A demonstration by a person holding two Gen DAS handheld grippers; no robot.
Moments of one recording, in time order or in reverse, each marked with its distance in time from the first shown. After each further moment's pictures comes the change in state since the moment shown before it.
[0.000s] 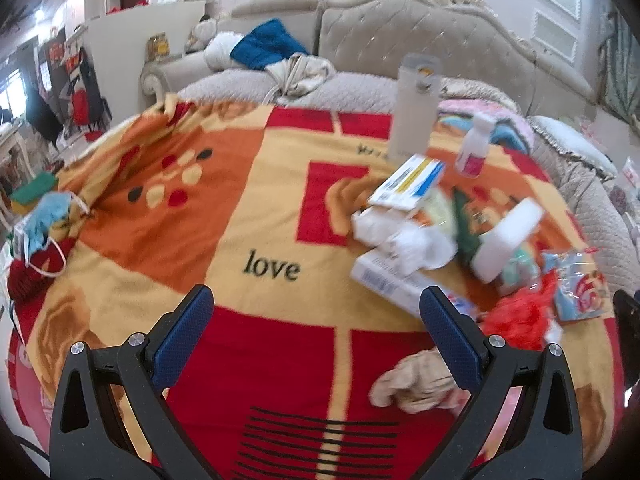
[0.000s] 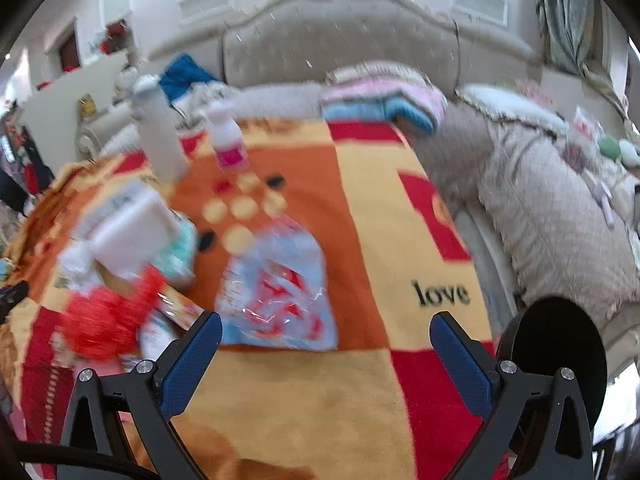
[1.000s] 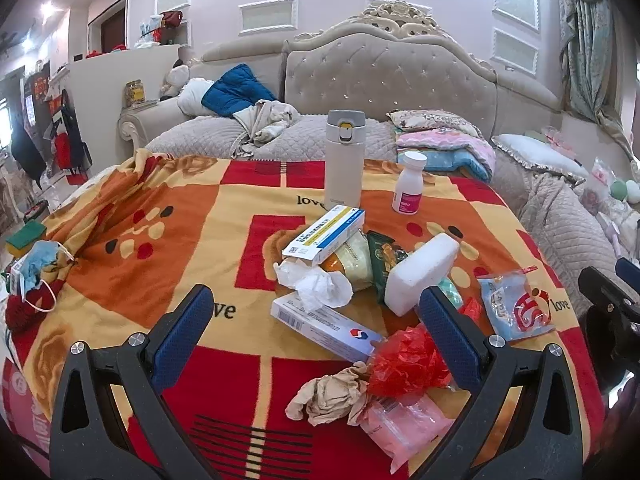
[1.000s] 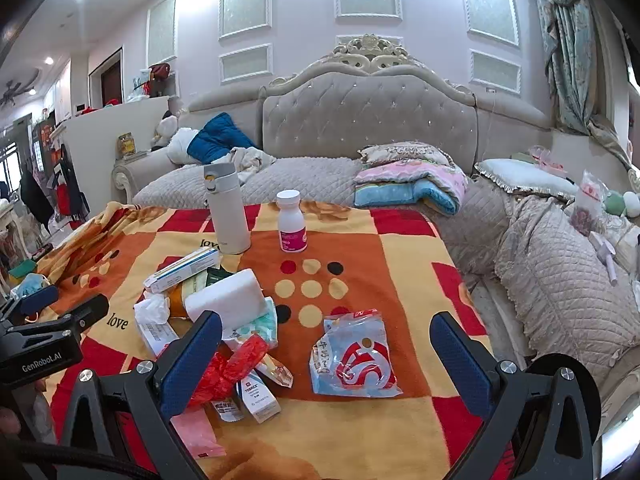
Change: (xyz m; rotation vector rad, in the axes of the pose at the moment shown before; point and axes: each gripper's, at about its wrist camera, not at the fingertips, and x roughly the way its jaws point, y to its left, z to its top) left arm -0.058 -0.070 0.027 0.055 -0.056 -0.048; right arm -0.068 0.052 0.011 -0.059 -0.238 0.051
